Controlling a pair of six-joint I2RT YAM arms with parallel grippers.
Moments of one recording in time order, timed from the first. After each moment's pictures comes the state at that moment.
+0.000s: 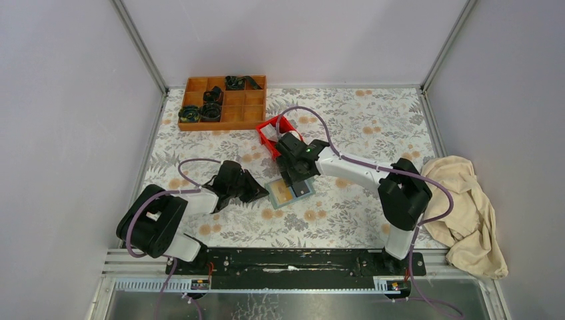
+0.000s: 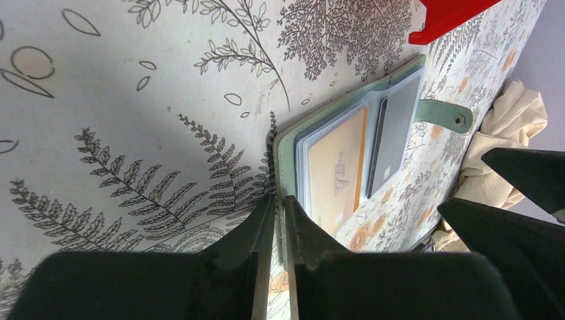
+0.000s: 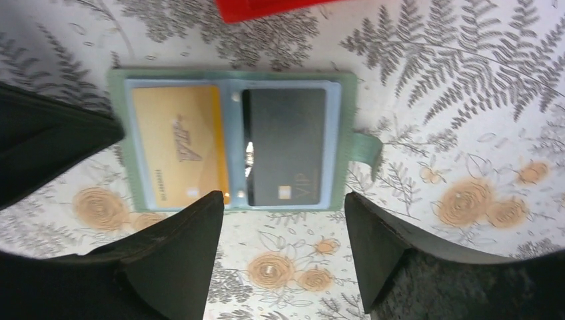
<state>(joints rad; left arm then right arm) -0.44 1.45 0.39 0.30 0.30 -1.02 0.88 1.82 1.38 -0.70 0.20 0.38</state>
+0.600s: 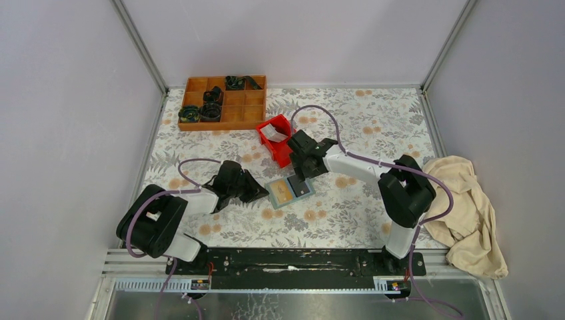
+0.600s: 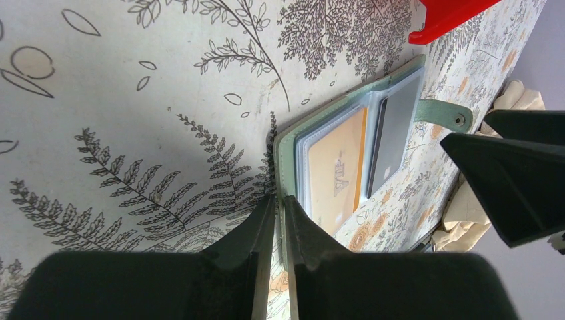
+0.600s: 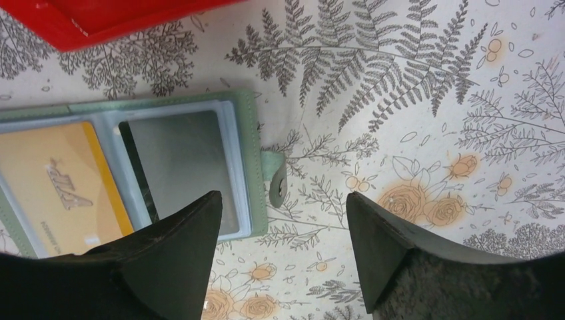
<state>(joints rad) -0.44 1.45 0.39 0.30 0.30 -1.02 0.79 1.81 1.27 -0.66 0.32 0.35</state>
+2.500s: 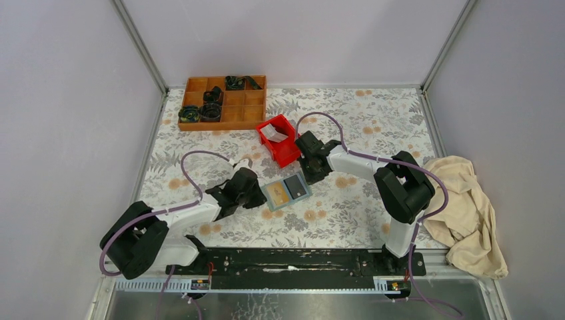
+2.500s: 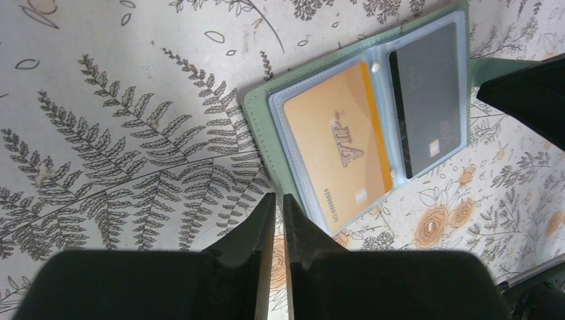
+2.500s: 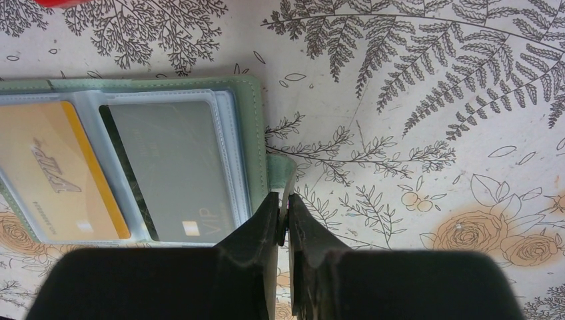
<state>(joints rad) -0.70 1.28 0.46 -0.03 -0.07 -0.87 0.71 1.84 1.19 -0.56 0.06 0.33</state>
